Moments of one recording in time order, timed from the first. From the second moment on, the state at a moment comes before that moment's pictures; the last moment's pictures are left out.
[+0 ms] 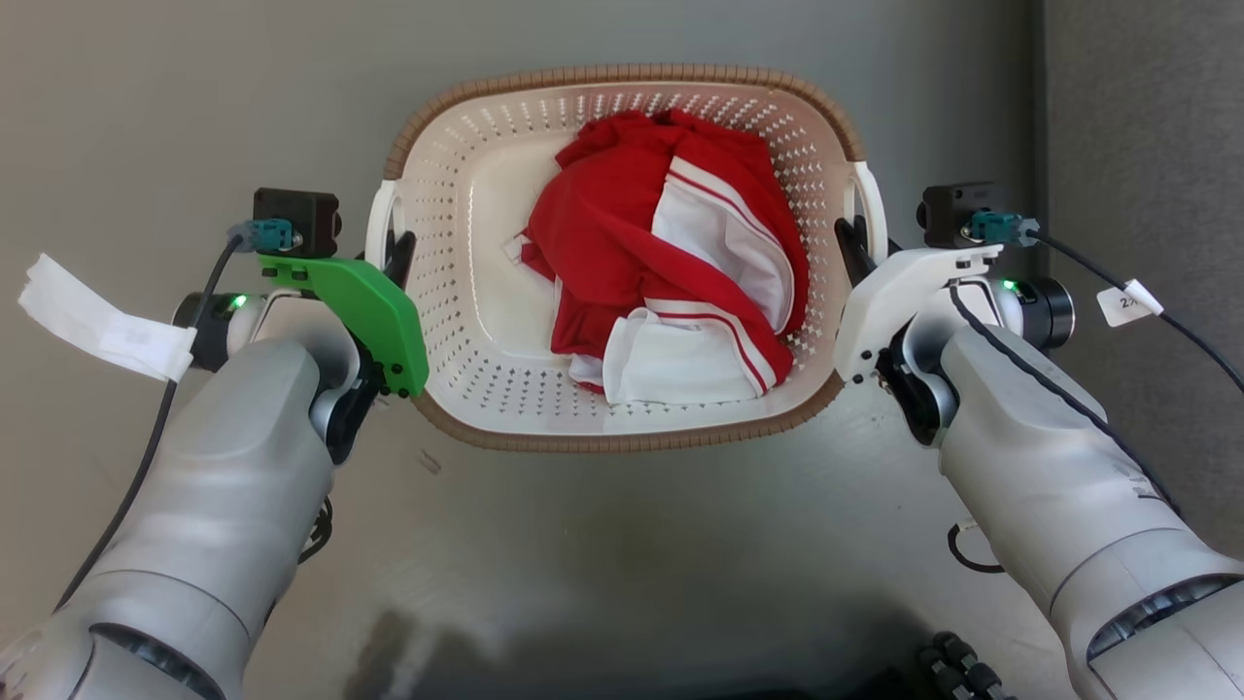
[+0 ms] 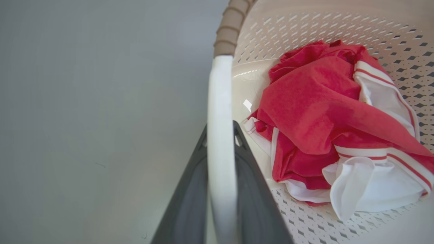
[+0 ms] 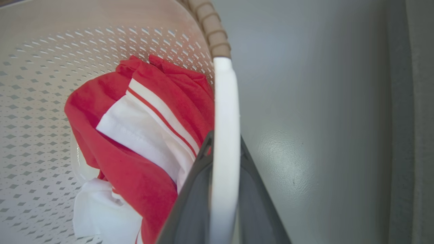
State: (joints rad) left arm -0.94 0.09 -0.91 1.12 -0.93 -0.13 -0.14; right arm -0.81 -0.04 0.52 1.10 0.49 0.01 -0.18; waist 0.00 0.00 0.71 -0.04
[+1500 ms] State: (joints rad) left arm -0.98 0.04 -0.93 1.19 -0.91 -0.13 -0.21; right arm -0.85 -0.04 0.51 1.18 0.49 -0.01 -0.24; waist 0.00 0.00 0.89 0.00
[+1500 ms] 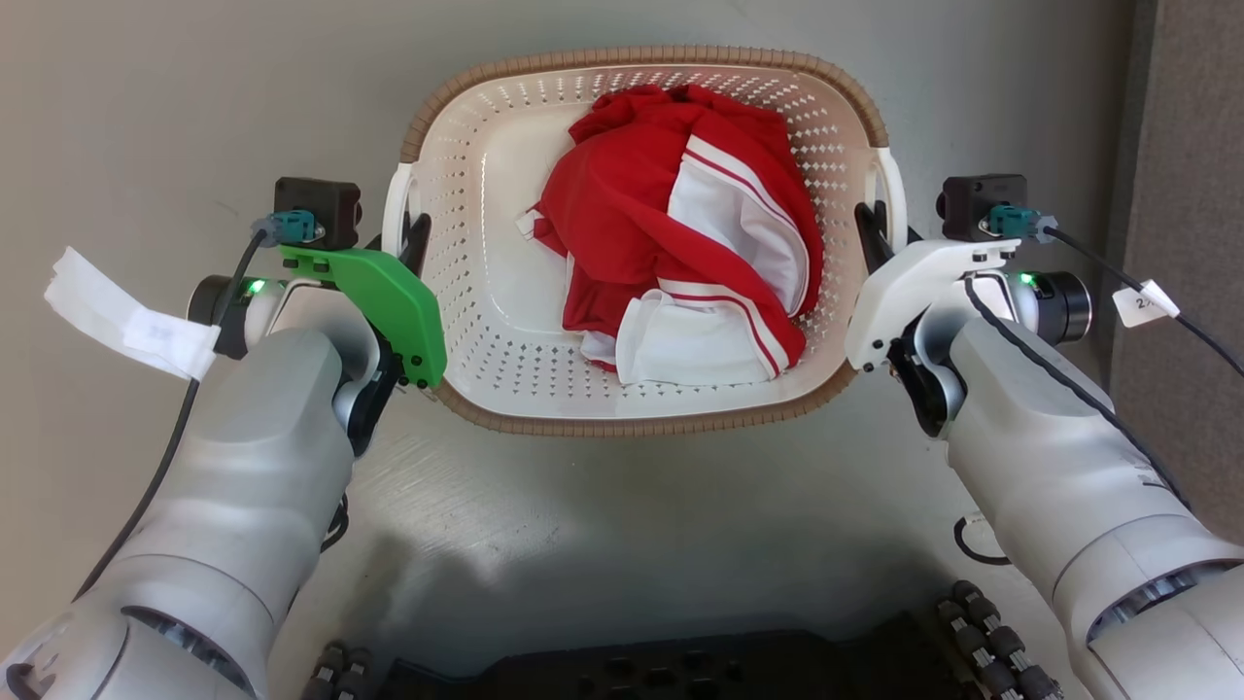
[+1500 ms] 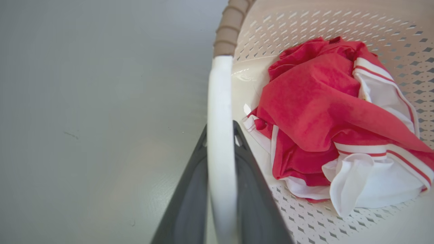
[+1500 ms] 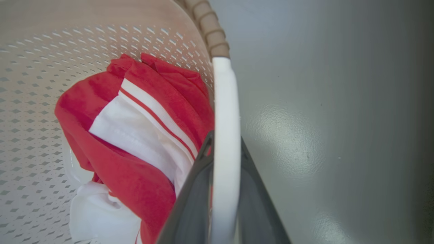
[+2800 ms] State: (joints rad) left arm -0.95 0.07 -1.00 1.12 -0.97 -0.13 -0.22; right arm -0.84 -0.07 0.50 1.19 0.50 0.03 -0.25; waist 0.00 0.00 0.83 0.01
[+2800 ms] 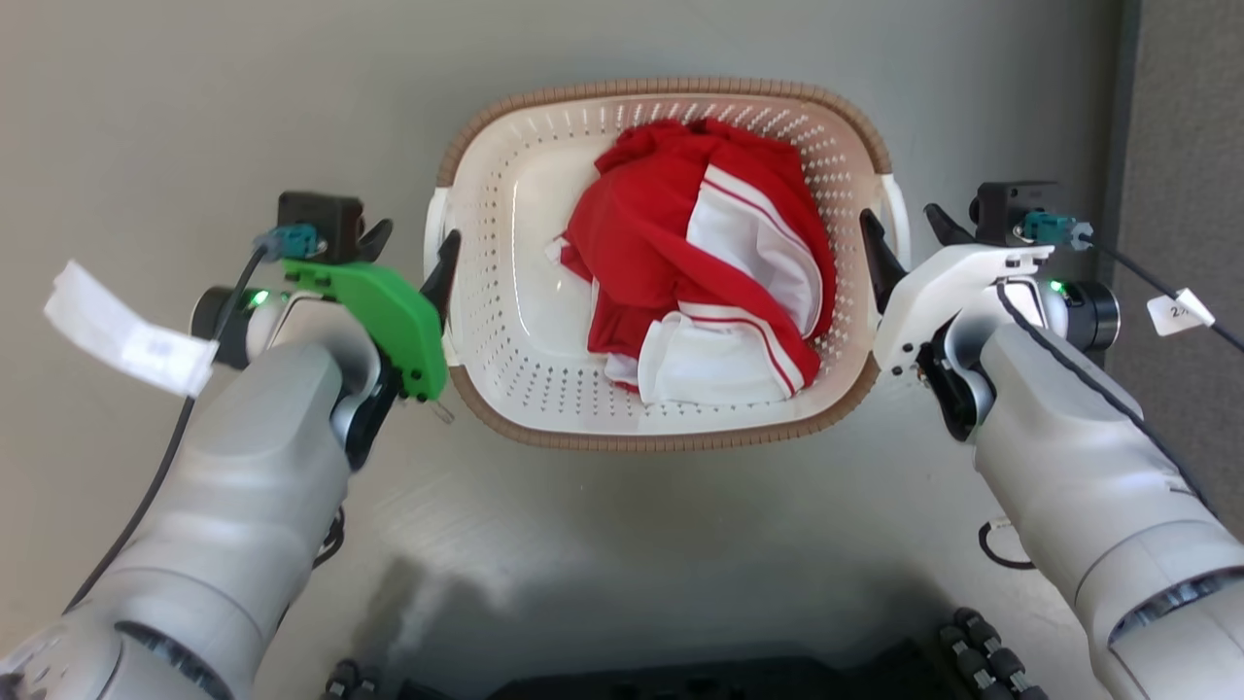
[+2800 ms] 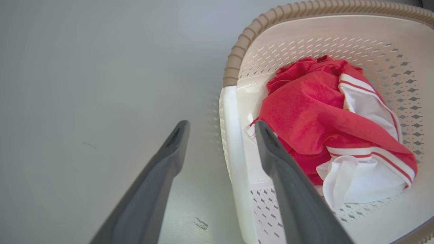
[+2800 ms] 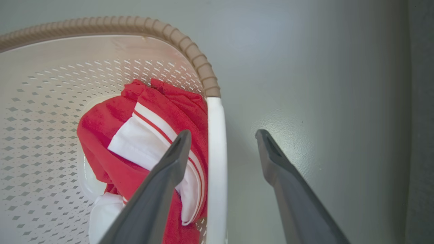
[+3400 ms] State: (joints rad) left arm -0.82 0.11 -0.97 1.09 -0.94 -0.13 -0.25; right arm -0.67 -0.07 0.45 1.00 0.50 0.02 -0.25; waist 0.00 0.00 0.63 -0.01
